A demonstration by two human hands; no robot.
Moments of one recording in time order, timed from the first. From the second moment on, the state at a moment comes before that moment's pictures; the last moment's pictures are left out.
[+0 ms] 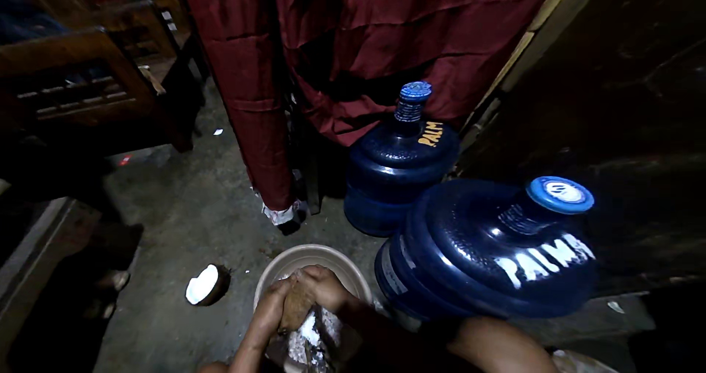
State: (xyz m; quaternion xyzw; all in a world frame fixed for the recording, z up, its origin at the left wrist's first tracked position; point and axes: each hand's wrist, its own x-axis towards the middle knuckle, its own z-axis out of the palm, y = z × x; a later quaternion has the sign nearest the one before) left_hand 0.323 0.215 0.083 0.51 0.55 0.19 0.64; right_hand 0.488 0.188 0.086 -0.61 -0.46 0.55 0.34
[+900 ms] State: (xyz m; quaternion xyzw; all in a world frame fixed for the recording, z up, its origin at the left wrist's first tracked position) left_hand 0.314 0.225 0.040 0.41 0.57 0.09 0.70; right_hand 0.478 0.206 0.037 -0.62 -0.39 0.61 0.29
